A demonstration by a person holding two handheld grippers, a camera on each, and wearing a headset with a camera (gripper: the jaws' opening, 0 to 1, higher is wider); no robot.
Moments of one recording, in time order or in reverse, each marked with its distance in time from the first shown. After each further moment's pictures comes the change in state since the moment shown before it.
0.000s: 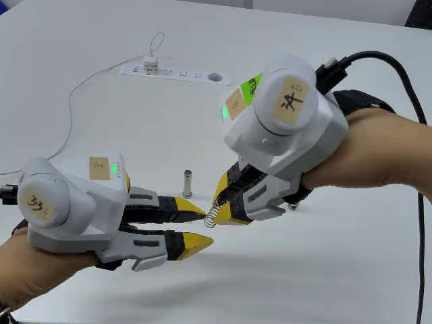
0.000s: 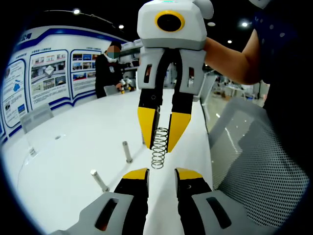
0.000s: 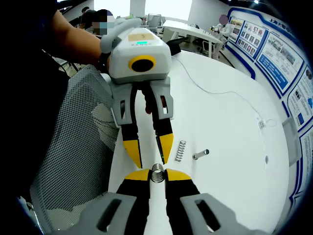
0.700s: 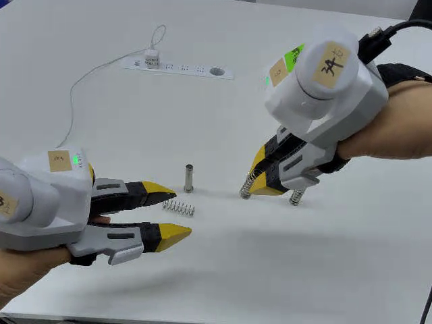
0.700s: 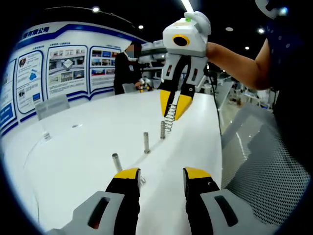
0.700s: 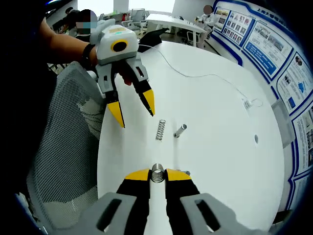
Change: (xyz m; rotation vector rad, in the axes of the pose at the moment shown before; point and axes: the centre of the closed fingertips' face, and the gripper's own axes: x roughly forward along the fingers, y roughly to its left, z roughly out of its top) left arm -0.025 0.024 -0.014 -0.088 -0.022 0.134; right arm -0.024 -0.034 -0.041 0.095 0.067 -0.087
